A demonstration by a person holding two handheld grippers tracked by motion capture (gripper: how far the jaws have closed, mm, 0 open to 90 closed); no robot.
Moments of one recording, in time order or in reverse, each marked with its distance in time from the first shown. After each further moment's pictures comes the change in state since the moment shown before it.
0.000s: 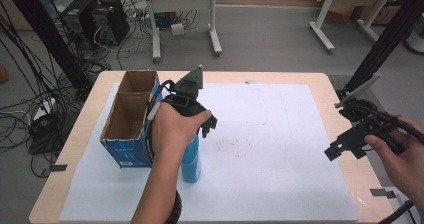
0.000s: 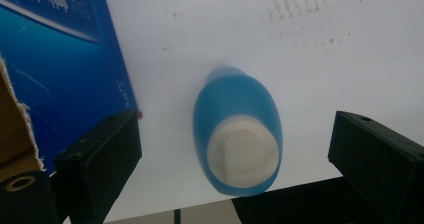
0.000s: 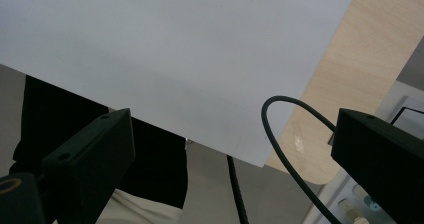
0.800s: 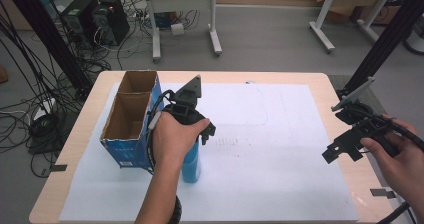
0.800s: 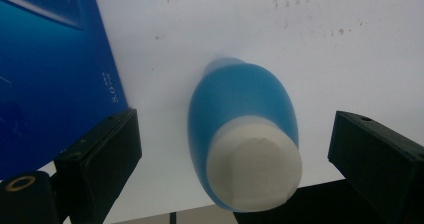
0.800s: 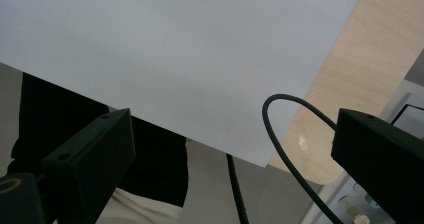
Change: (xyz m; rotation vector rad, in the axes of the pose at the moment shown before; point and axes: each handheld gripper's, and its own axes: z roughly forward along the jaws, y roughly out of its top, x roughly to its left) left arm 0.006 -0.004 0.023 0.020 -0.018 -0.017; right arm 0.002 0.004 0.009 0.020 0.002 0.000
